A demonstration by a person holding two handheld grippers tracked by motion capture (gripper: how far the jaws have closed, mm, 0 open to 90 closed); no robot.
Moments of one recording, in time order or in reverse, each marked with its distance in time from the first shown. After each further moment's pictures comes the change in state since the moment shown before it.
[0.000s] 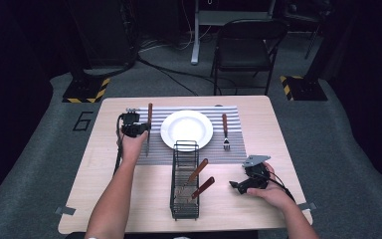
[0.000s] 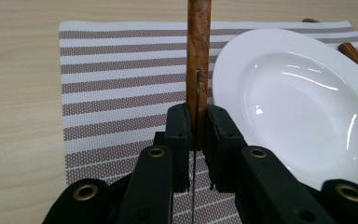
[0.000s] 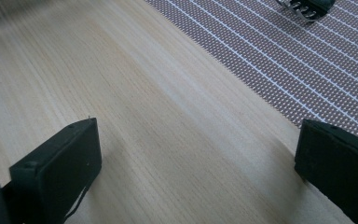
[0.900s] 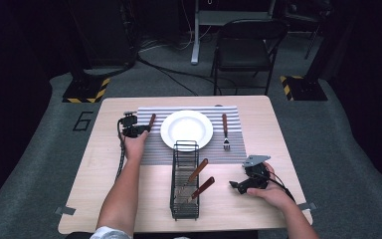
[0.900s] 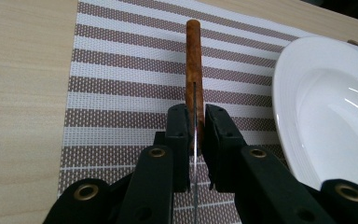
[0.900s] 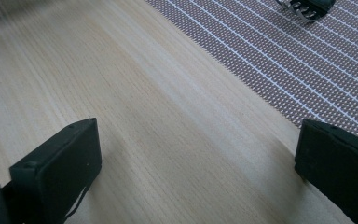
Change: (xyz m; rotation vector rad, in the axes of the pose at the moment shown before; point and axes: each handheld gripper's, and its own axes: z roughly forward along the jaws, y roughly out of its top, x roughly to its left) left arm 0.027 -0.013 0.040 0.001 0.018 -0.192; right arm 0.000 0.000 0.000 0.001 0.000 -0.001
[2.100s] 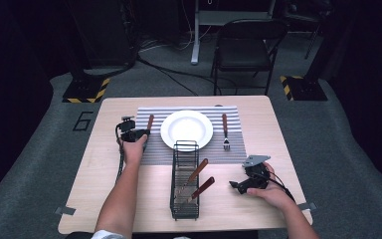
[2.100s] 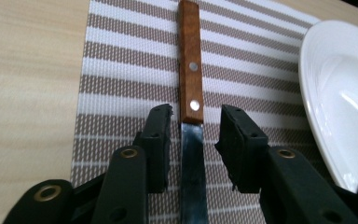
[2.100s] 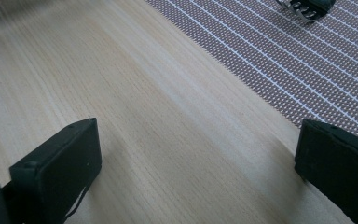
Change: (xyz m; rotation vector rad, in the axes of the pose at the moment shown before) left arm 0.011 -0.016 -0.002 0.042 -0.005 -0.051; right arm 0.000 0.000 0.000 0.000 0.000 -0.001
